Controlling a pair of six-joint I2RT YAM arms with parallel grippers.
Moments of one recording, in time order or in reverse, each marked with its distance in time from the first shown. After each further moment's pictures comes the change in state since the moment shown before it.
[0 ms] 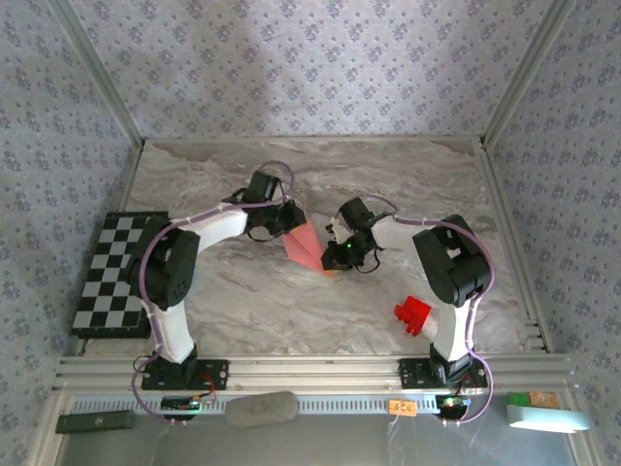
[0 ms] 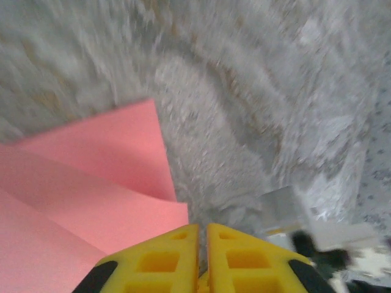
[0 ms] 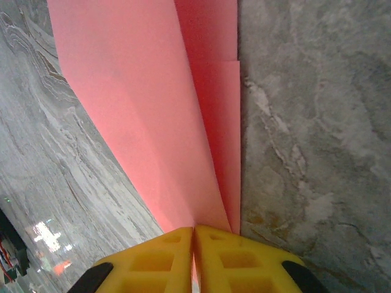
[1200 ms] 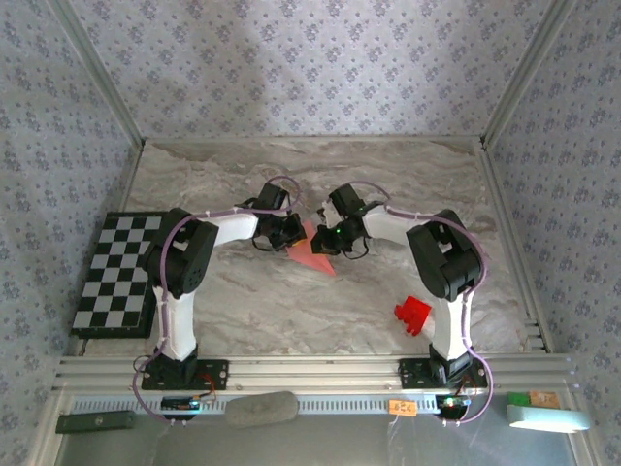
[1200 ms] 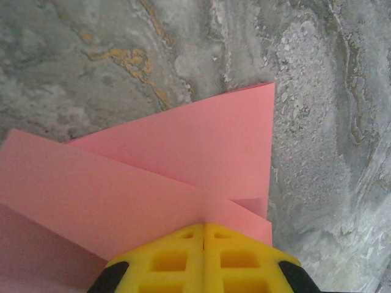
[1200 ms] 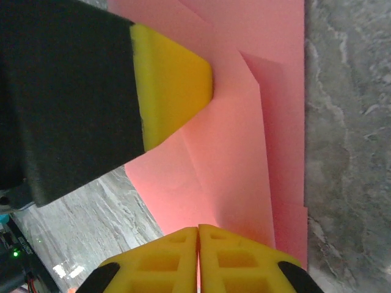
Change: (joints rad) left arm -0.012 0.116 0.001 -0.014 -0.044 -0.033; right arm 0.026 0.068 0.167 0.016 0.019 0.112
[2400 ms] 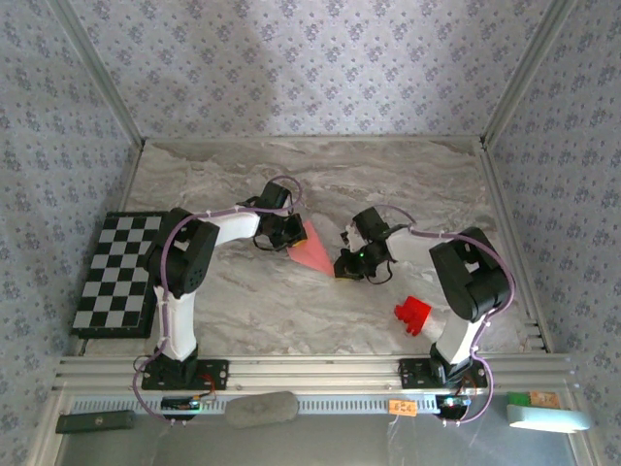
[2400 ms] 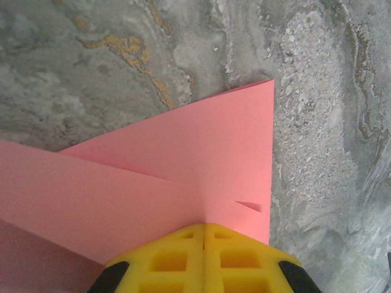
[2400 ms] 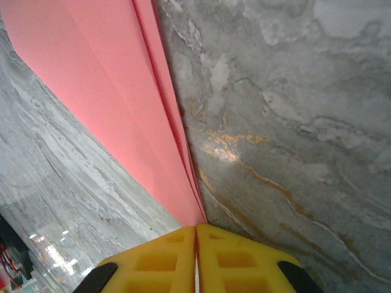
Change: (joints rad) left arm -0.005 0.006 0.026 -0.050 -0.015 0.010; right arm -0.053 -0.222 -0.355 0.041 0.016 -0.007
